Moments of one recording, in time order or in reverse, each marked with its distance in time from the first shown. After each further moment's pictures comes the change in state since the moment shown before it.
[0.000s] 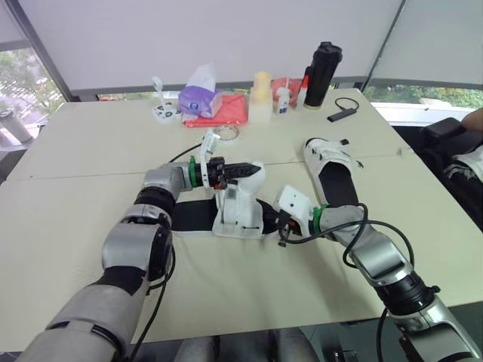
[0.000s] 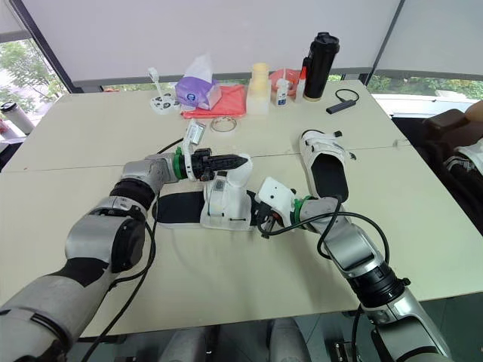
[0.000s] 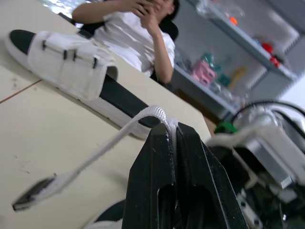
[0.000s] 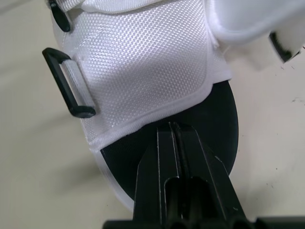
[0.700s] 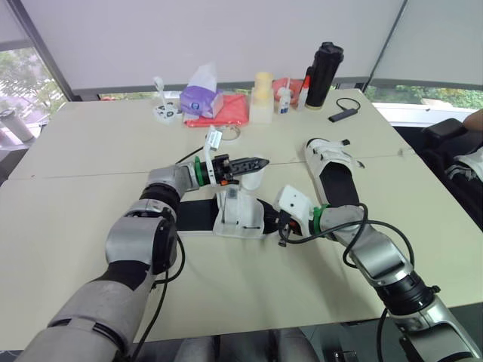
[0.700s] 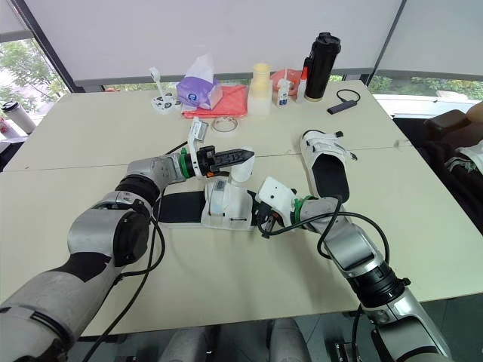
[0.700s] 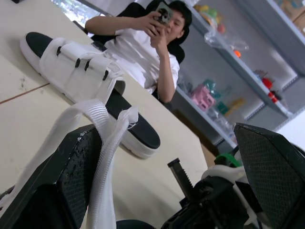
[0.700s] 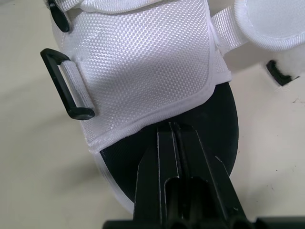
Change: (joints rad) left arm -0.107 -0.039 0.098 0.183 -0.036 0.117 0.140; right arm -0.001 -0.001 -0.001 0.004 0.000 -0.001 0.004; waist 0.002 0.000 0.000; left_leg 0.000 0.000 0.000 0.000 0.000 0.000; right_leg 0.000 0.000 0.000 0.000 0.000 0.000
